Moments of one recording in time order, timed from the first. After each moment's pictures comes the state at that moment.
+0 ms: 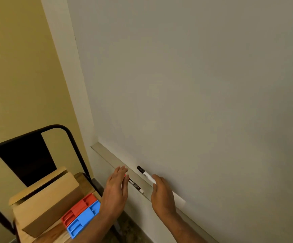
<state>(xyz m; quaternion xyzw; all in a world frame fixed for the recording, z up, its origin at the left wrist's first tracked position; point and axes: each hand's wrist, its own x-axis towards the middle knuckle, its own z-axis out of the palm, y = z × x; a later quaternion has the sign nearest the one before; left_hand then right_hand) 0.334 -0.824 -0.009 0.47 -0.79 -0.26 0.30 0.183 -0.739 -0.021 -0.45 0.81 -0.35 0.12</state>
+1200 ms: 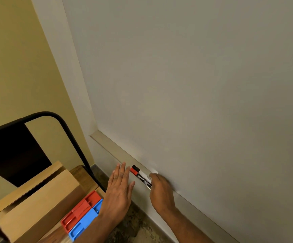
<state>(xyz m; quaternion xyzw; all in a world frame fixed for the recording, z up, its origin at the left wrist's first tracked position) 0.351 -0.889 -0.099 0.42 -0.88 -0.19 0.14 0.187 -0.818 -0.119 -0.49 0.83 -0.24 0.13</state>
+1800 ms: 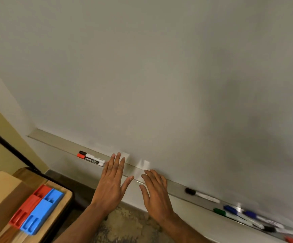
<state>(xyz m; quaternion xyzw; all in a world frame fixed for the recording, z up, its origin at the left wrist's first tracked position) 0.285 -0.752 -0.075 0.22 -0.96 -0.14 0.14 0.178 -0.586 -0.092 -0.45 0.86 -0.24 -0.07</state>
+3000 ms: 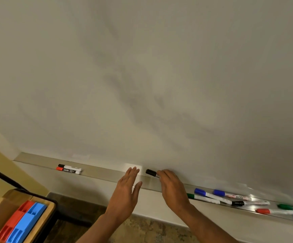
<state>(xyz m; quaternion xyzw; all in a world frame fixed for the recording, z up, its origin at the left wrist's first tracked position) 0.227 -0.570 -0.027 0.19 -0.93 -0.29 0.09 0.092 -0.420 -0.078 -0.39 0.87 -0.30 -0.08</state>
